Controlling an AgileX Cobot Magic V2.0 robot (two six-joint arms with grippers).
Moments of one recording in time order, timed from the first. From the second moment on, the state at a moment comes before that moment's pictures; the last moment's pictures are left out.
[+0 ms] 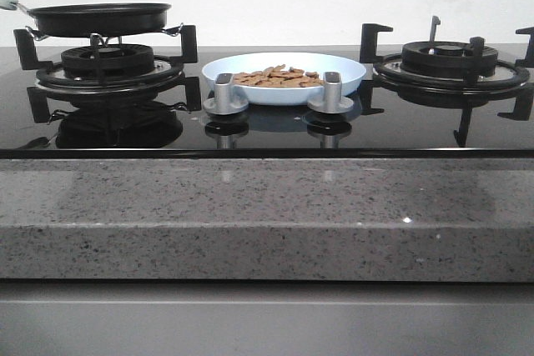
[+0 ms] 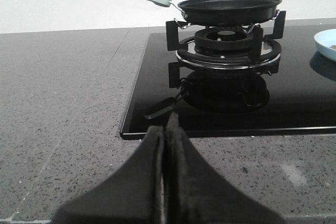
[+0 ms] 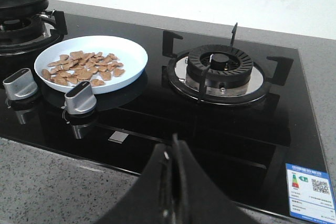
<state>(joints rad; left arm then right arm) -0.03 0.00 0.00 -0.05 0.16 0.09 0.19 0.33 -0.41 0.15 0.35 -0.14</state>
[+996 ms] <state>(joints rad) -0.03 0.00 0.00 -0.05 0.16 0.09 0.17 0.28 -0.31 0.14 0.24 -0.14</state>
